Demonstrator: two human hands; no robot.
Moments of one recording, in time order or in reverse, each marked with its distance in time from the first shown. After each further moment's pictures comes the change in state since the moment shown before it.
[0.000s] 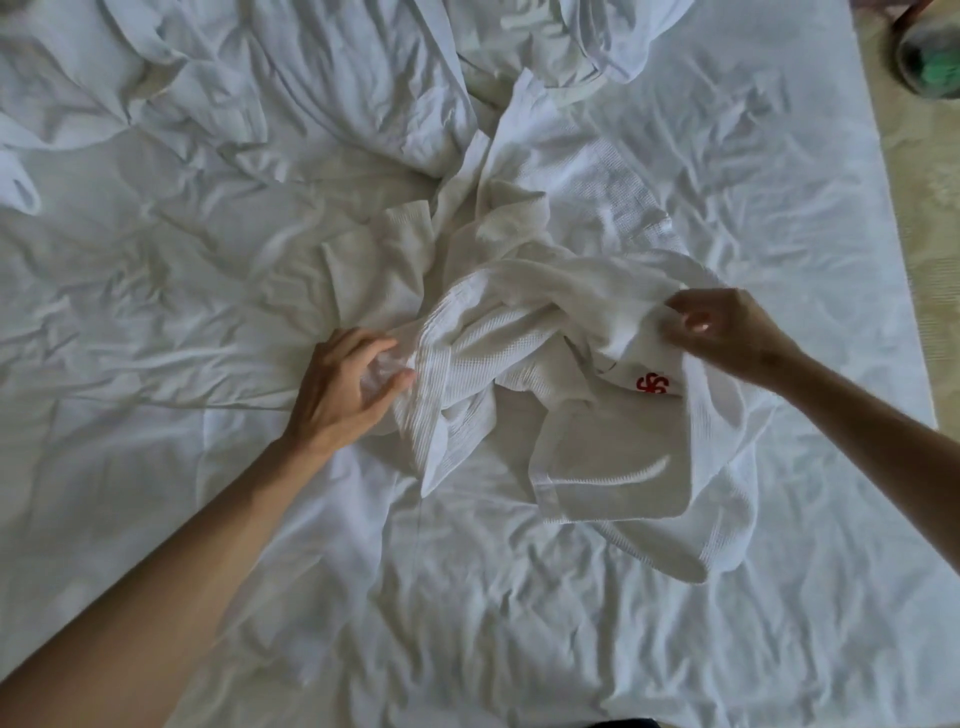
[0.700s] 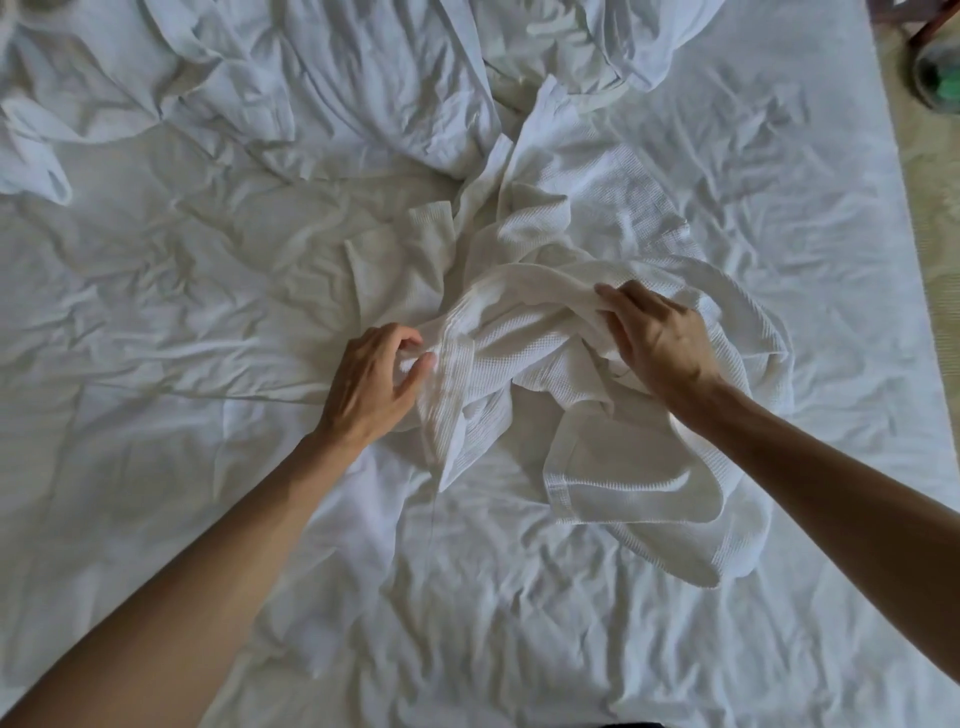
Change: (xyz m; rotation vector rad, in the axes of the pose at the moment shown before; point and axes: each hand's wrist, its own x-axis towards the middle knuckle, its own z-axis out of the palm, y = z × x) left_hand 0.000 0.014 0.003 -0.080 0.000 -0.089; right_hand 0.015 -0.050 0.074 -0.504 0.438 -0.519
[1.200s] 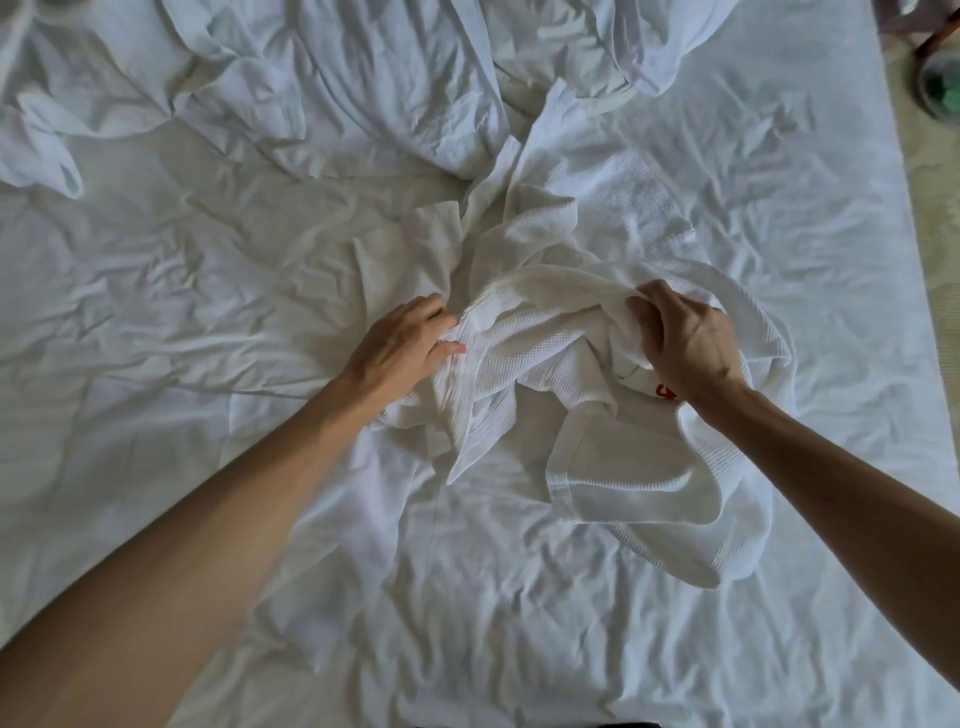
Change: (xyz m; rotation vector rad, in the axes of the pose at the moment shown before) left_hand 0.043 0.008 0.000 0.213 -0.173 0.268; right_hand -0.007 0.010 -0.010 0.136 0.006 0.264
